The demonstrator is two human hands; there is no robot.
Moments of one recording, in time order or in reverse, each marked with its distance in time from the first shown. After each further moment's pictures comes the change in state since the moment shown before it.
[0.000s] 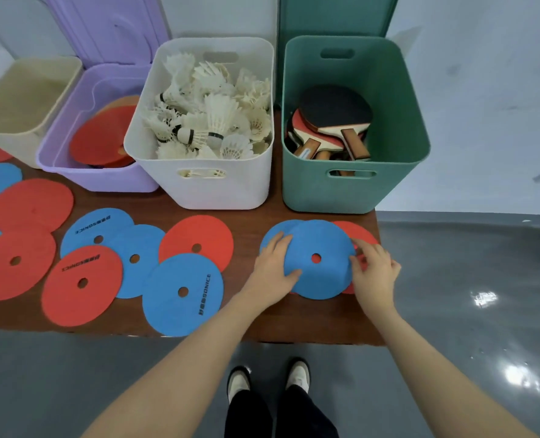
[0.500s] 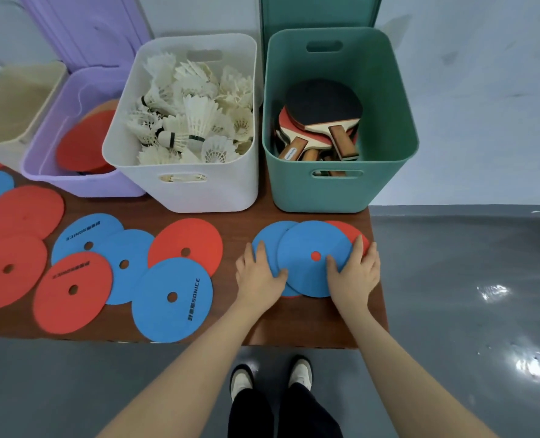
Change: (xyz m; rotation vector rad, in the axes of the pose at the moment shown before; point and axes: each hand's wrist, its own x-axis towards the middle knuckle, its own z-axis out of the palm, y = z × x) left_hand 0.004 0.009 0.015 0.096 0.073 -0.339; right_hand -0.002 -0.002 0.027 -0.100 -0.060 0.247
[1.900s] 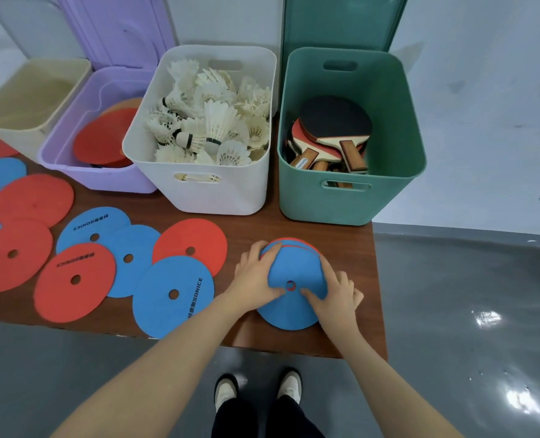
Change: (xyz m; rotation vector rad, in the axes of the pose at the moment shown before) left_hand 0.012 -0.020 -0.017 0.166 -0.090 0.278; right_hand -0.027 -0.007 -0.007 -0.043 -0.280 -0.213
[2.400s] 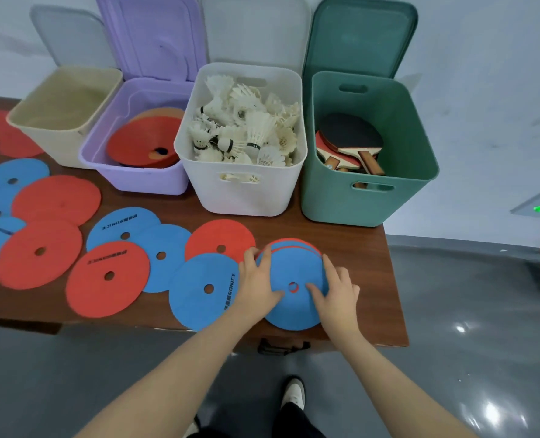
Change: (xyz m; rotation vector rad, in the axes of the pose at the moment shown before) left_hand -0.051 -0.041 -0.010 -0.142 0.210 -0.041; right_hand -0.045 -0.061 0.017 0.015 0.163 -0.130
